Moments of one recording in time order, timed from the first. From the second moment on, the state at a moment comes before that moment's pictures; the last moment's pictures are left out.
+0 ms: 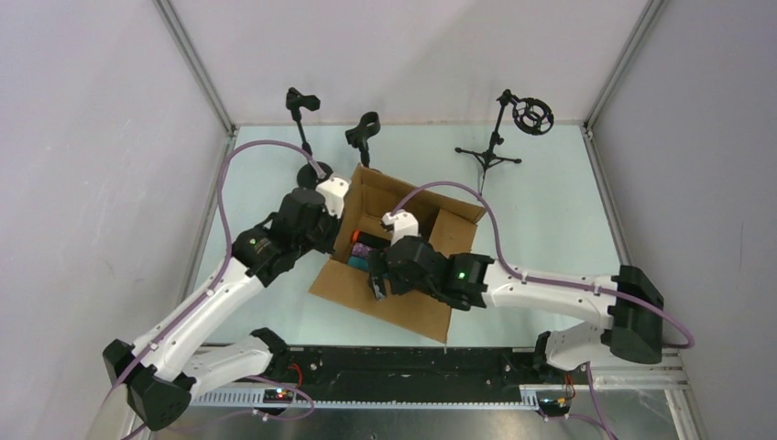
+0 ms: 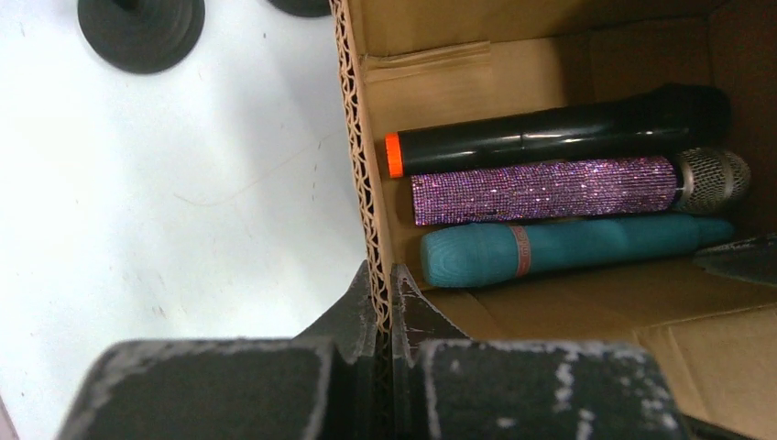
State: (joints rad) left arm -0.64 1.00 0.99 -0.66 -0.17 -0.06; right arm 1.22 1.37 1.05 -0.37 0.32 0.65
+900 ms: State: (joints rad) left arm -0.62 0.89 0.84 -0.63 -0.16 -0.03; right arm 1.28 1.36 1.25 -1.02 0.73 1.03
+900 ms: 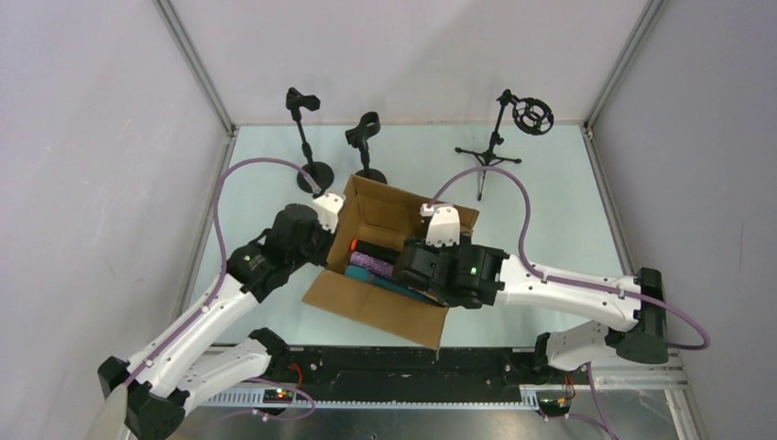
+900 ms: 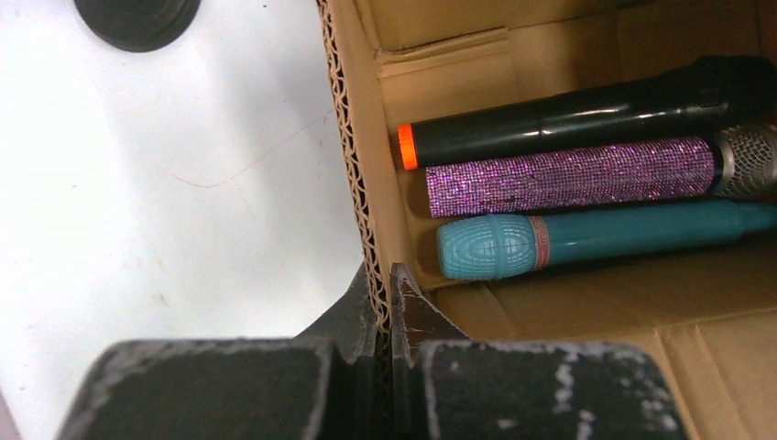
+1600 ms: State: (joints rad) left arm -0.62 0.81 0.99 -0.76 -0.11 0.08; right arm 1.26 1.55 1.39 -0.81 0.66 0.68
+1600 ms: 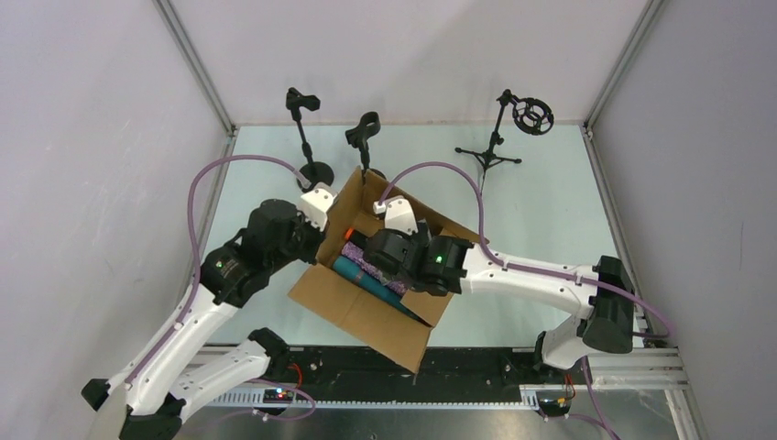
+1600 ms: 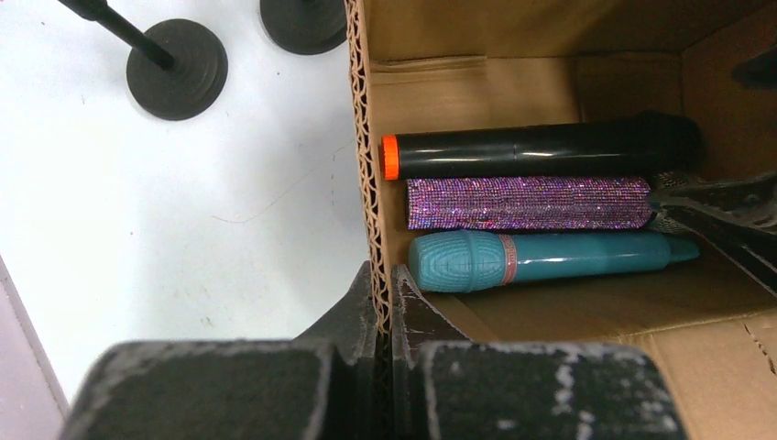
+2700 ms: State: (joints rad) left arm -0.62 0.81 0.99 -0.77 -0.14 0.17; right arm 1.42 1.15 0.92 -1.11 0.52 1.11
